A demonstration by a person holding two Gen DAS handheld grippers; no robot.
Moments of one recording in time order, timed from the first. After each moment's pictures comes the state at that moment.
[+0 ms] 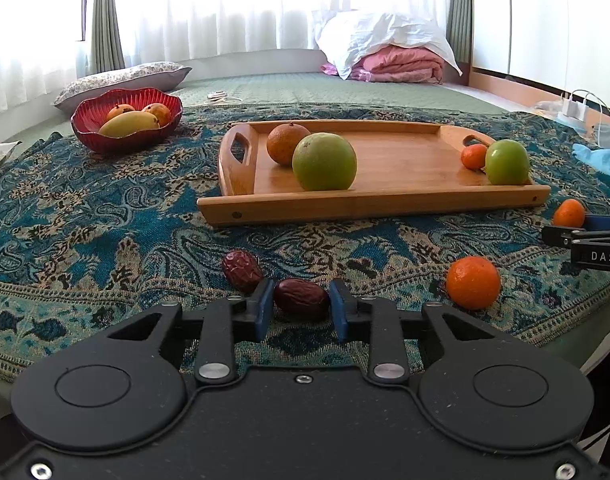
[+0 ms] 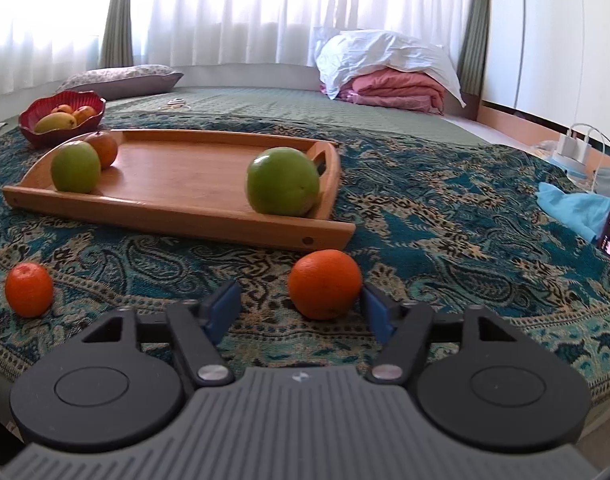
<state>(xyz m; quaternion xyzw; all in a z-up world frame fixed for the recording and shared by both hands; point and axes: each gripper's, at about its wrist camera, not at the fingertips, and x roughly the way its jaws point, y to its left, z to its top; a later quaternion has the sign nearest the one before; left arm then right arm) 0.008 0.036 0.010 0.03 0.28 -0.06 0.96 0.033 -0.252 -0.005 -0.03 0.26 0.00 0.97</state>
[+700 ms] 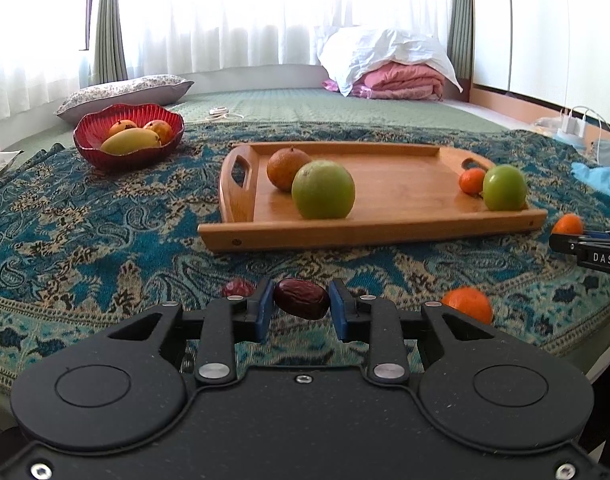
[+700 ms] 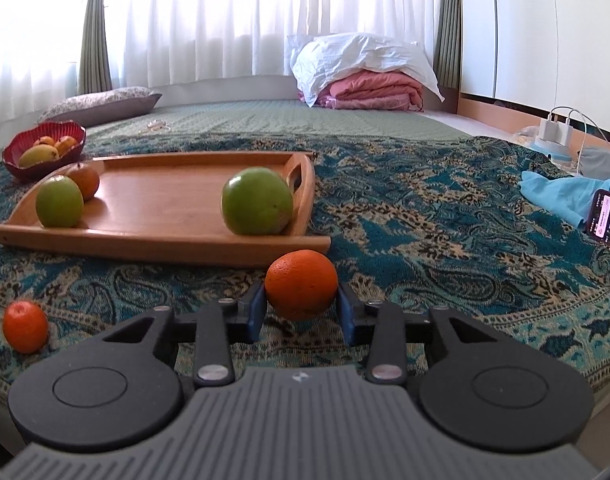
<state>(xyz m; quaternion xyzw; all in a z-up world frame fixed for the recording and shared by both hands) 0.012 0.037 0.022 0.02 0.26 -0.06 0.96 0.033 -0.262 0.004 0.01 0.24 -0.02 0.97</state>
